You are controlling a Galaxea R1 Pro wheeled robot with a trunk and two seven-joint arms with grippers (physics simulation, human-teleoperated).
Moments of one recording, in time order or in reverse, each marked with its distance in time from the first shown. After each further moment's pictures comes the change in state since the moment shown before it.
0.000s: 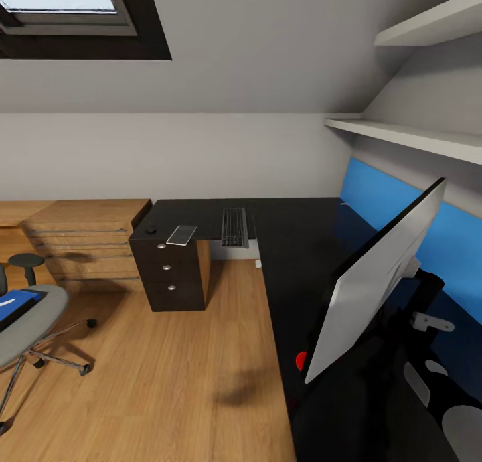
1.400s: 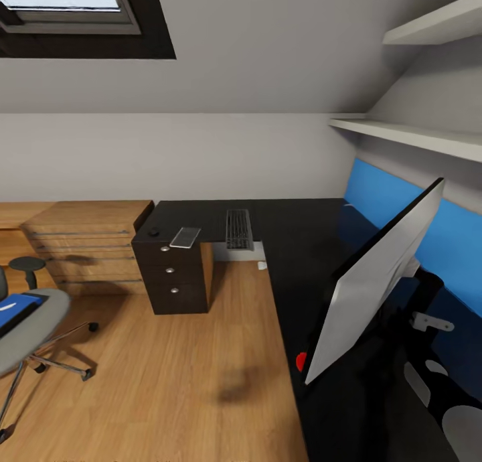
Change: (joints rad) left arm 0.000 -0.004 -0.003 0.001 -0.003 0.000 -0.001; right arm 0.000 0.000 0.000 0.000 0.005 -0.001 0.004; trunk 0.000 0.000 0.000
